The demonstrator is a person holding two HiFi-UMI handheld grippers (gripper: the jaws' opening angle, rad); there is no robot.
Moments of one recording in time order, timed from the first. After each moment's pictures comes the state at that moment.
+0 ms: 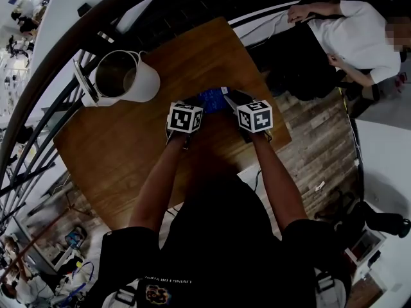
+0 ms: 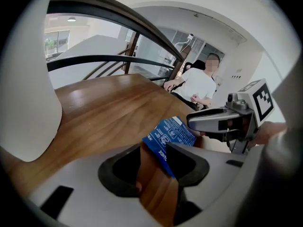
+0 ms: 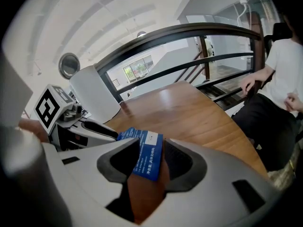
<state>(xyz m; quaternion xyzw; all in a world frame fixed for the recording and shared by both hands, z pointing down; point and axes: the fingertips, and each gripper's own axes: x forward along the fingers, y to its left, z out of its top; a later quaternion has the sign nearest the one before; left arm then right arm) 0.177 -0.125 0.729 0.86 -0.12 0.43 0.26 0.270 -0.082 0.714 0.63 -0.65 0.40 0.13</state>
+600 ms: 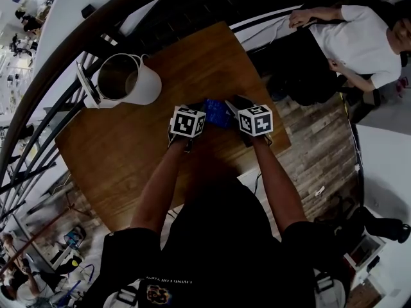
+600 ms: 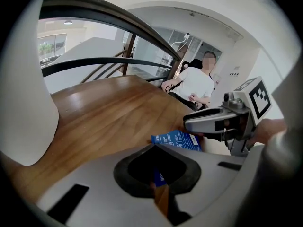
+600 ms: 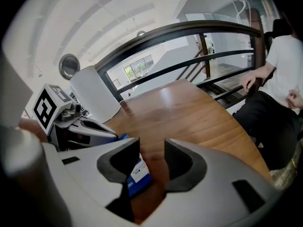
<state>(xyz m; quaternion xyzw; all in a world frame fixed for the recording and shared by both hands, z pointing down) 0.183 -0.120 0.728 0.86 -0.11 0.43 0.25 0.270 -0.080 0.720 0.62 -0.65 0.41 0.12</state>
